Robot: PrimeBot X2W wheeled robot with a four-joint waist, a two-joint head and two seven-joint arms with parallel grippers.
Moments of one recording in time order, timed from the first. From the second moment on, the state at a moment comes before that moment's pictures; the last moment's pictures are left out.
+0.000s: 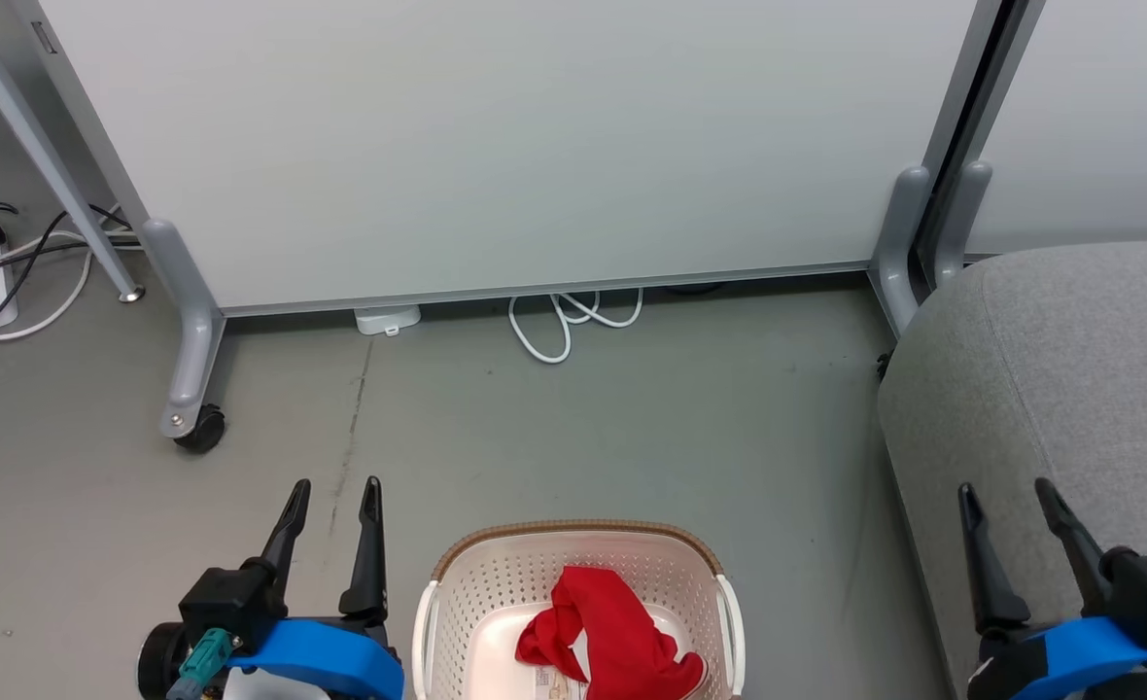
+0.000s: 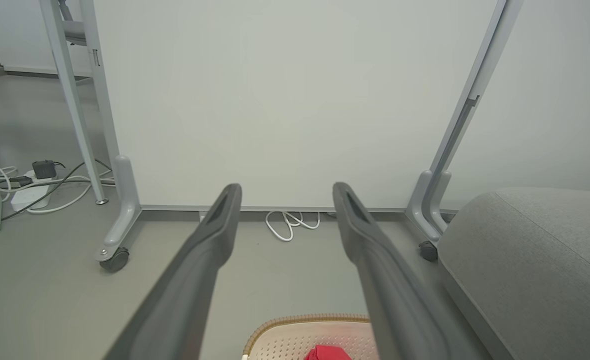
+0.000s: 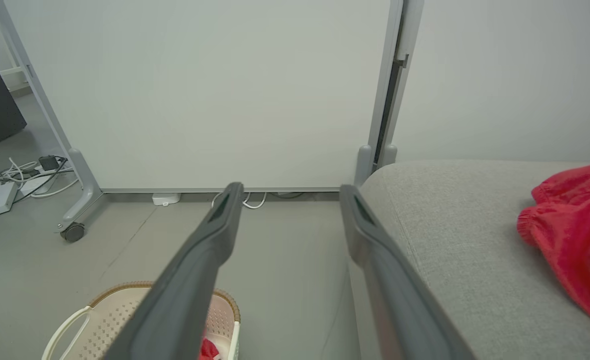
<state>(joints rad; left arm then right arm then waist) -0.08 0.06 -0.11 0.36 -0.25 -0.13 -0.26 0.04 -0.08 -0.13 0.03 0.09 0.13 -0.04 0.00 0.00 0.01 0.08</state>
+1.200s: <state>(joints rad) -0.09 0.05 -0.13 0.36 -0.25 -0.13 -0.26 0.04 -0.06 -0.08 0.03 0.09 0.13 -0.06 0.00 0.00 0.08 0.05</state>
